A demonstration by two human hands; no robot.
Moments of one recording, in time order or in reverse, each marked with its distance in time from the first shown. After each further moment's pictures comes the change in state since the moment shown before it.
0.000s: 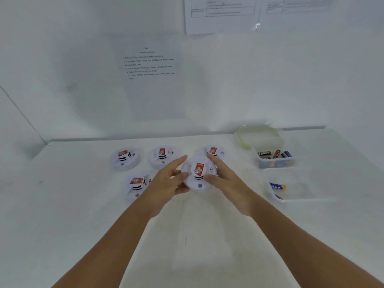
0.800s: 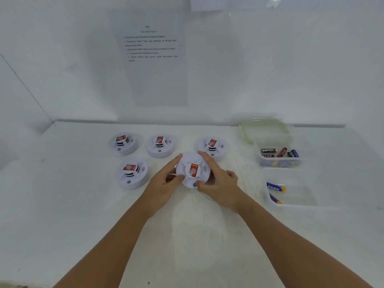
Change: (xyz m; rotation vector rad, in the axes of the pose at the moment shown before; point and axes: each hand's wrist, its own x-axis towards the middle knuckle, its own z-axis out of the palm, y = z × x) left_hand -0.002 -0.039 0.021 0.273 0.150 0.075; right_hand 0.017 0.025 -0.014 -0.687 -0.008 -0.105
